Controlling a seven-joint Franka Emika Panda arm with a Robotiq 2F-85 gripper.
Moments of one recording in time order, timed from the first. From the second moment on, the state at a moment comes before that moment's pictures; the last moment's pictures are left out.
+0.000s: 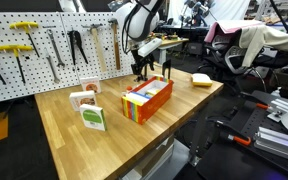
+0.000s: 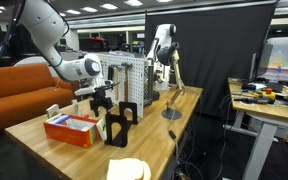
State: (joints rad) arm 0.23 0.72 -0.03 -1.70 -0.32 2.24 0.33
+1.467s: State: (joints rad) arm 0.22 0.77 -0.06 -1.67 -0.31 2.21 0.29
